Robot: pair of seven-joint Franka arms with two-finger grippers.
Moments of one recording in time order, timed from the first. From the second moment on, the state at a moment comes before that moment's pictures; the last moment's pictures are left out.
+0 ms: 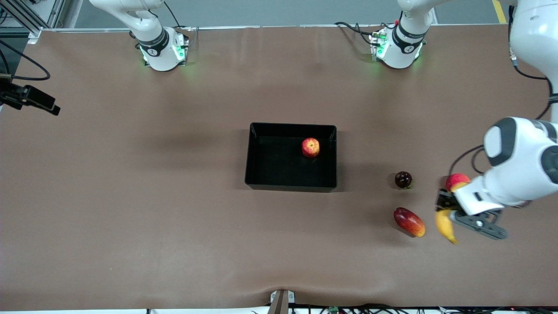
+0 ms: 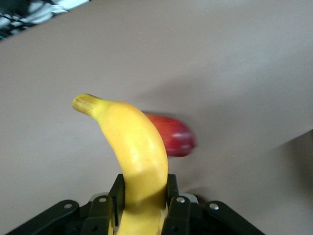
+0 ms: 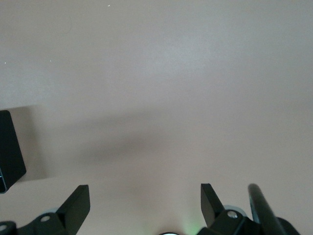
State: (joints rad) left arm 0.36 0.59 -0.57 -1.47 0.26 2.06 0.14; right arm -0.02 -0.02 -0.05 -1.56 -0.01 1.47 0.10
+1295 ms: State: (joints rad) left arm -0.27 0.68 -0.61 -1.49 0.32 2.15 -0.90; right arm -0.04 -0.02 -0.05 -1.56 -0.01 1.47 0.11
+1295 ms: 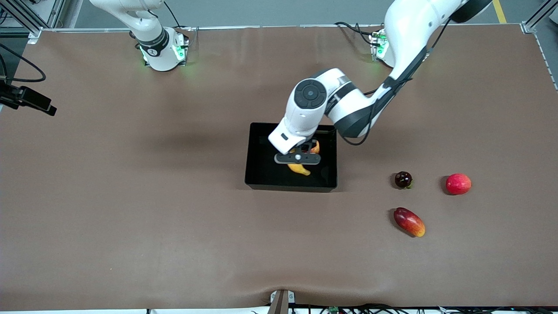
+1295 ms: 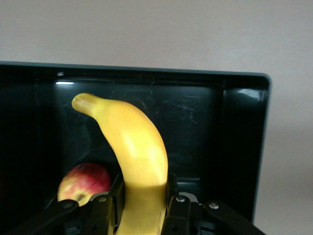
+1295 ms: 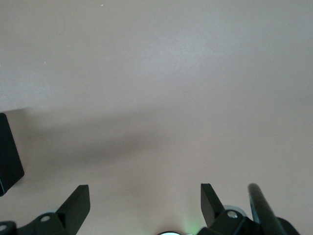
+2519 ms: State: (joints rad) left arm -0.56 0.89 -0.35 -1.41 0.33 2.36 -0.91; right arm -0.06 -0.02 -0.05 -1.56 -0.01 1.47 0.11
